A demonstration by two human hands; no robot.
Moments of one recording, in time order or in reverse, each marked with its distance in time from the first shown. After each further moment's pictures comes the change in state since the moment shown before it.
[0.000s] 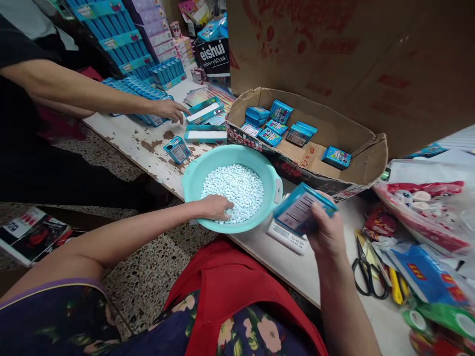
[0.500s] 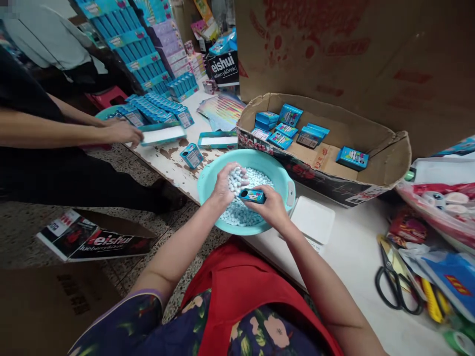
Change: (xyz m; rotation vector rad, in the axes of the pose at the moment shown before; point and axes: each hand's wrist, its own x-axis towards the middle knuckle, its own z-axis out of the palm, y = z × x) left_hand 0.011 0.026 -0.050 -2.036 0.895 -0.057; right_hand 0.026 0.063 0.100 -0.792 -0.472 -0.385
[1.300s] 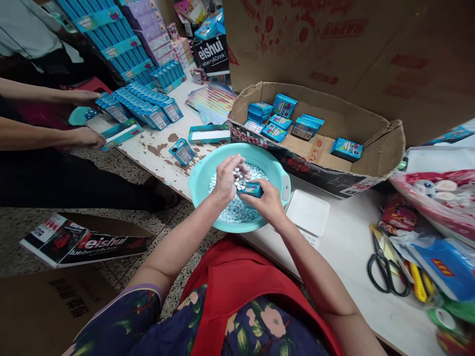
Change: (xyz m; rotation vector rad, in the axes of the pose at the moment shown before) left_hand 0.000 -0.008 0.026 0.161 -0.046 0.148; right_hand 0.001 -0.004 0.000 0.010 0.075 0.055
